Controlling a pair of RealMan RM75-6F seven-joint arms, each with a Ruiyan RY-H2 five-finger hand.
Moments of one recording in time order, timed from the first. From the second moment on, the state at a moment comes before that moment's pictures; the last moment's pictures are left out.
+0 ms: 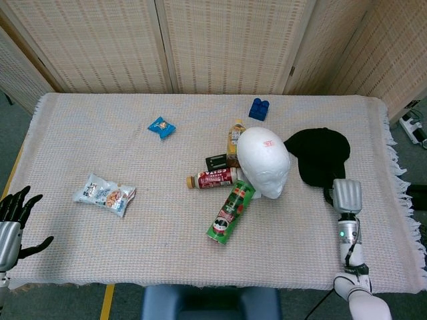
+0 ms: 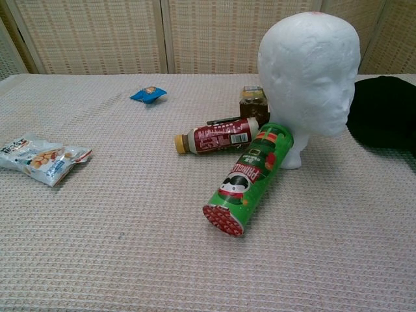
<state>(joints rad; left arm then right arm) -0.10 -1.12 -0.06 -1.56 1.53 1.54 -0.07 0.48 -2.07 0.22 -0.11 -1.35 1.16 0.28</state>
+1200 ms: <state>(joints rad) -0.09 -1.10 -0.05 -1.58 1.55 1.55 -0.09 0.62 -1.95 0.41 -0.15 -1.19 1.49 0.44</state>
